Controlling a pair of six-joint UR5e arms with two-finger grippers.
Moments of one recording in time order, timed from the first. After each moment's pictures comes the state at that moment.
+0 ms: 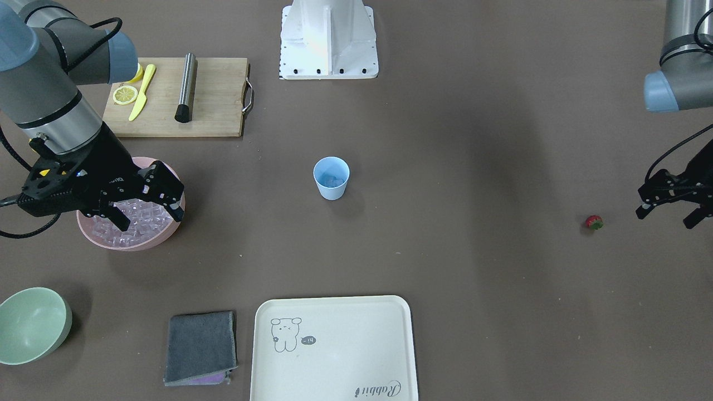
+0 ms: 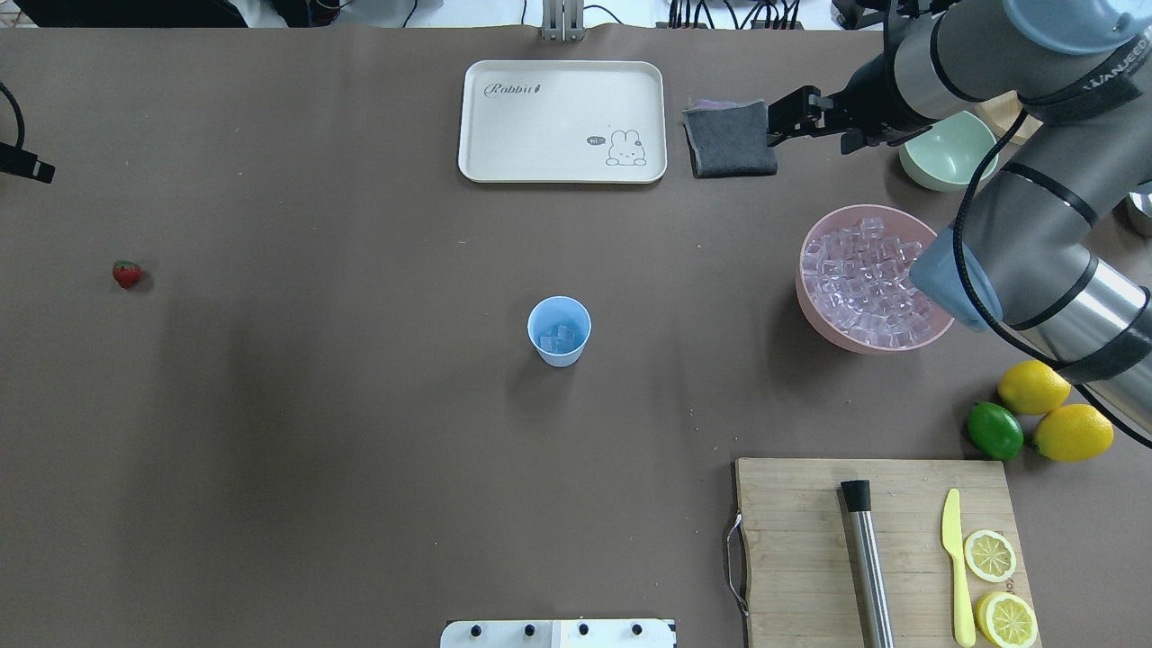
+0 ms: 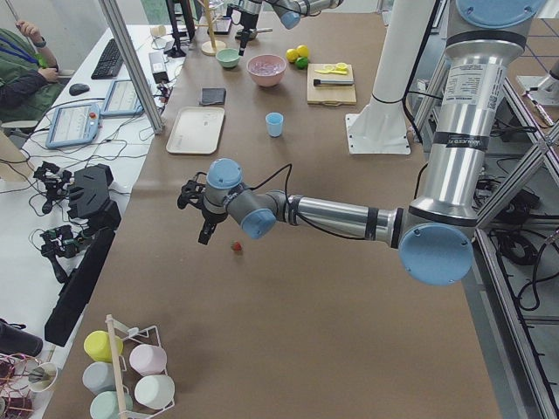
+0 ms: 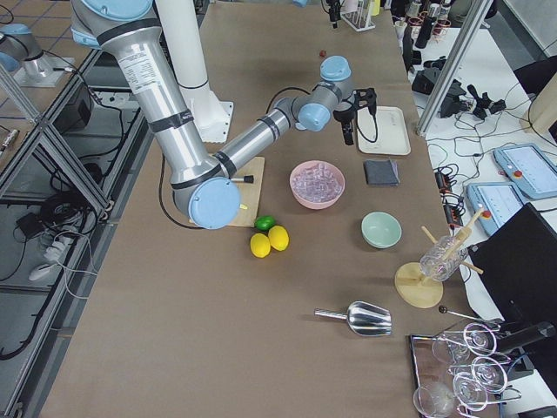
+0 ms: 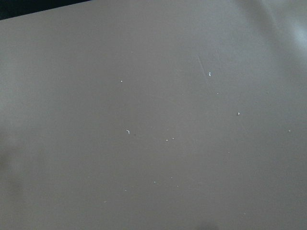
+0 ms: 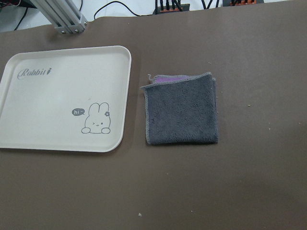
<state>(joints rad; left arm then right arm) -1.20 -1.70 -1.52 -2.26 -2.17 -0.54 0.97 -1.13 1.76 -1.26 2.07 0.98</state>
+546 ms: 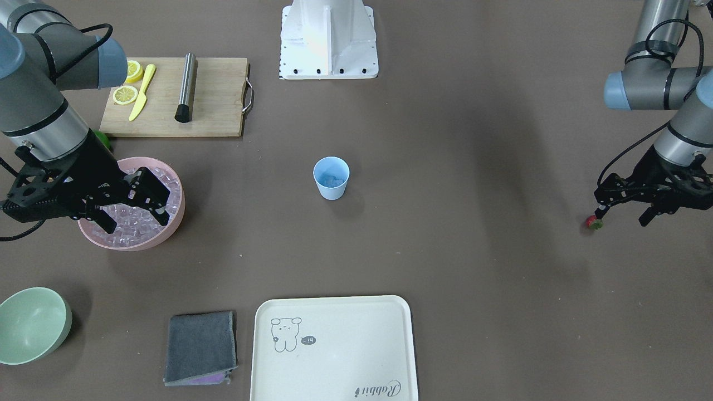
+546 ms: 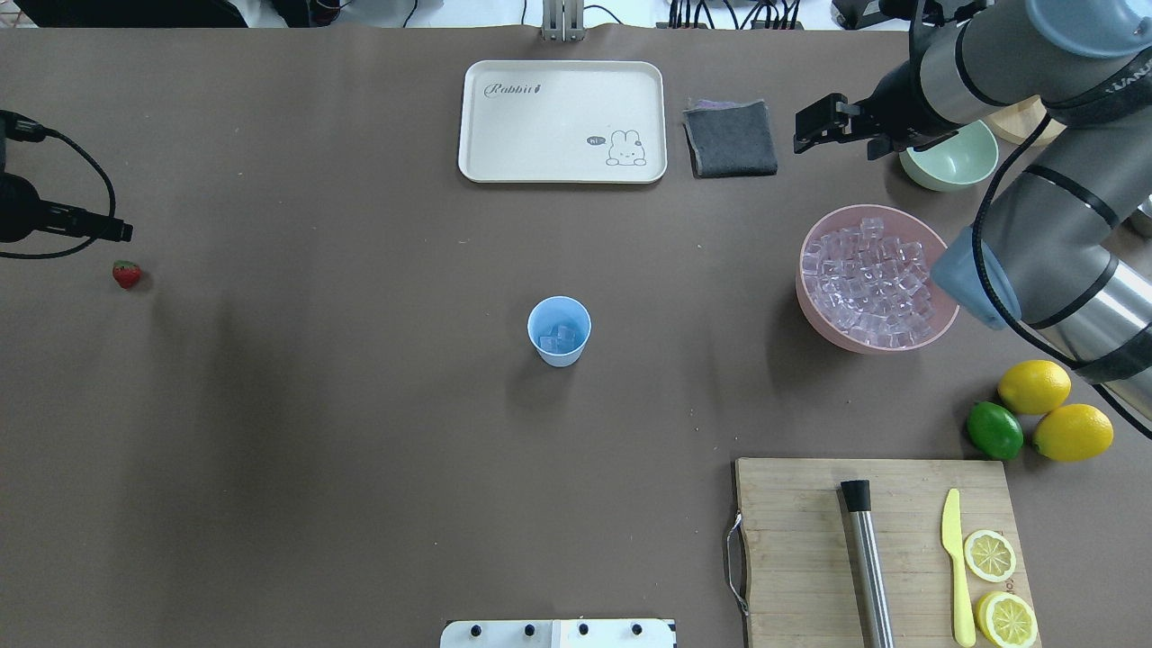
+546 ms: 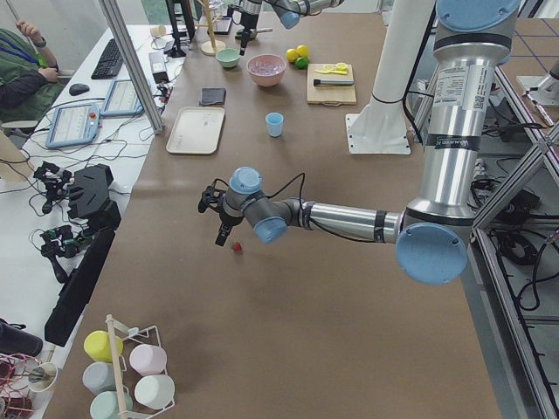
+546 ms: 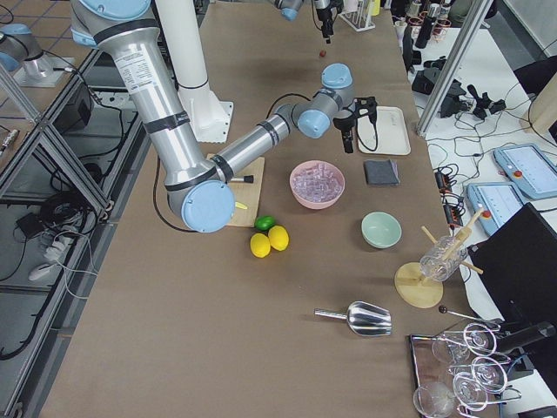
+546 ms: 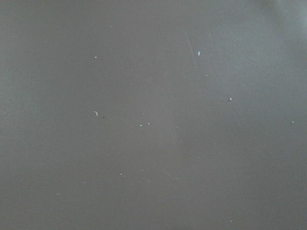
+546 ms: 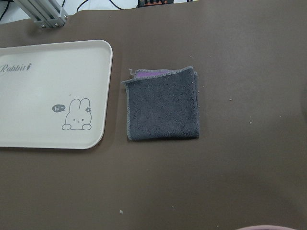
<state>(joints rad) -1.05 -1.65 -1.50 -2.39 -2.03 -0.68 0.98 -1.16 1.75 -1.25 2.08 0.97</state>
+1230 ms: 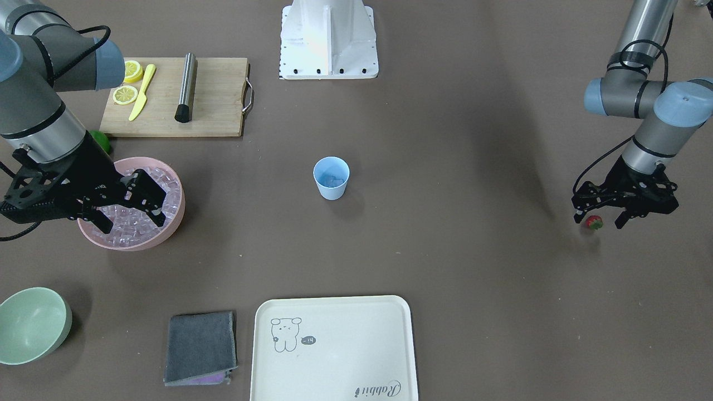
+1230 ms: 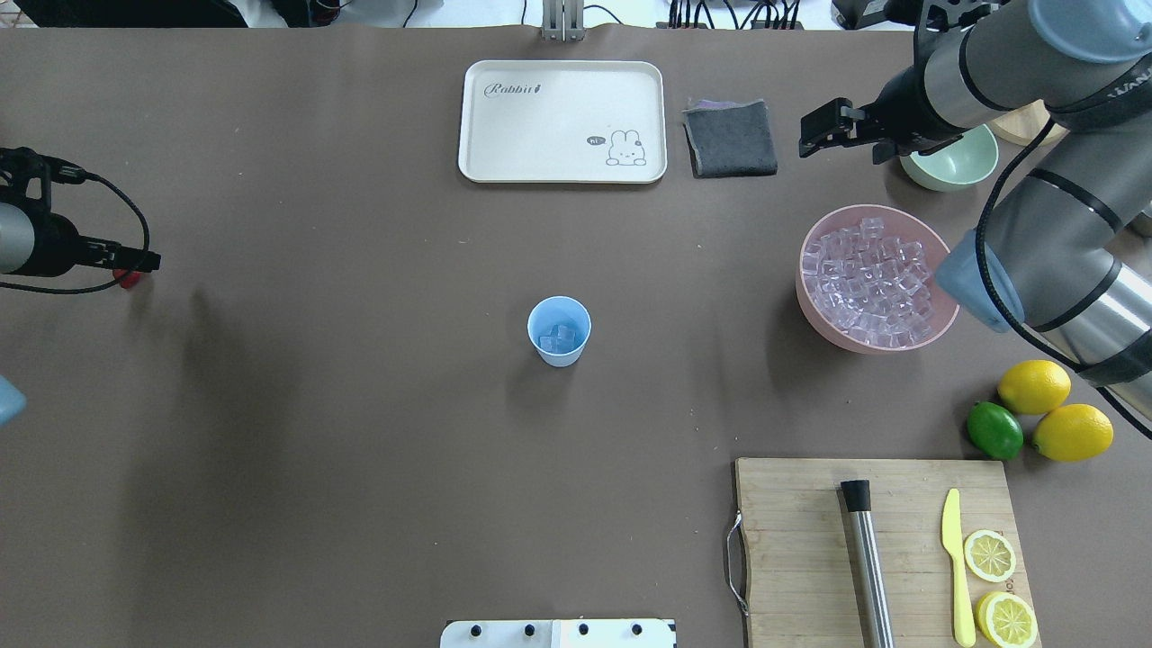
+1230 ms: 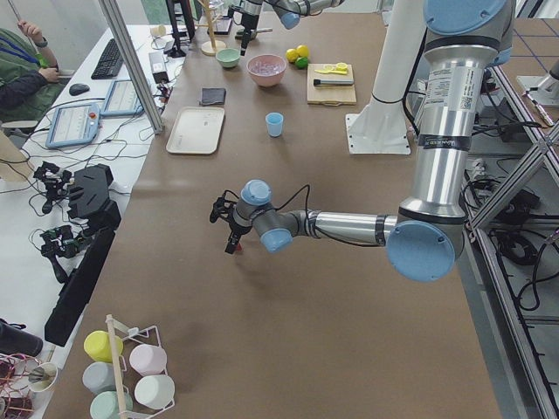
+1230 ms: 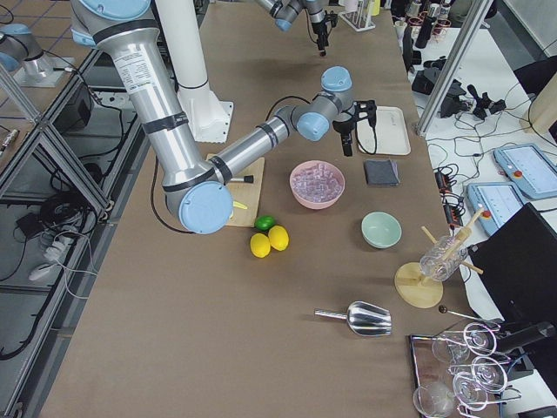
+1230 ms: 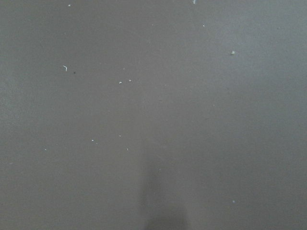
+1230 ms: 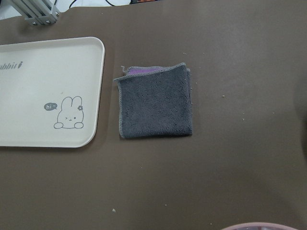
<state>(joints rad) -0.96 -1.66 -1.41 -2.48 -1.94 -0.73 0.98 -1.17 1.75 -1.25 2.08 0.97</state>
